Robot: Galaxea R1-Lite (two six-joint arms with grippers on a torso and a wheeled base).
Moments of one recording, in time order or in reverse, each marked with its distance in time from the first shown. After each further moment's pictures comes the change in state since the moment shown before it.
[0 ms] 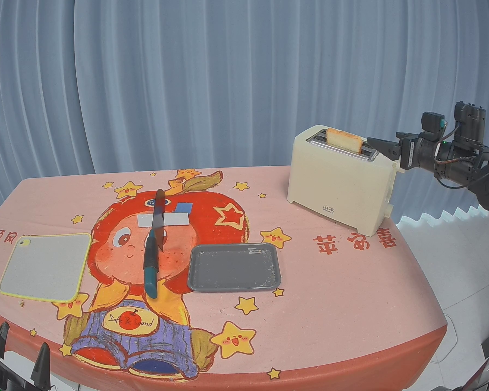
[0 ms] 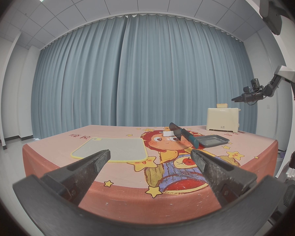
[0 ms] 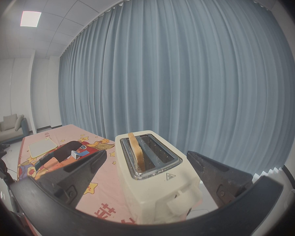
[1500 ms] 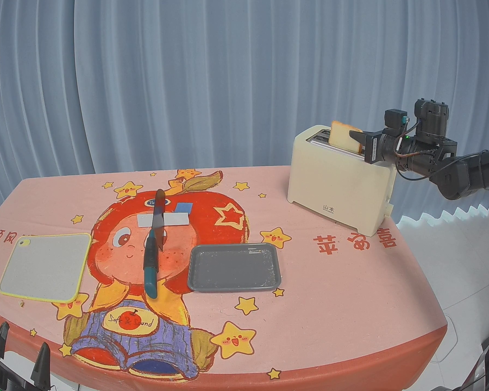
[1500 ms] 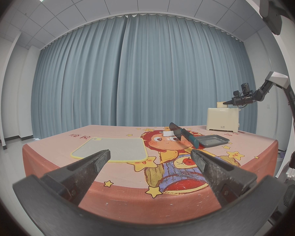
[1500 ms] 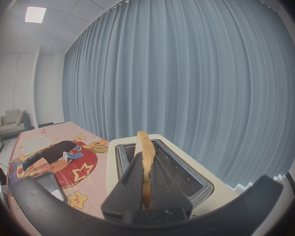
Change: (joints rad) left arm 0.000 0.000 0.000 0.000 0.000 0.000; right arm 0.078 0.237 -0.243 -0.010 -0.031 -0.019
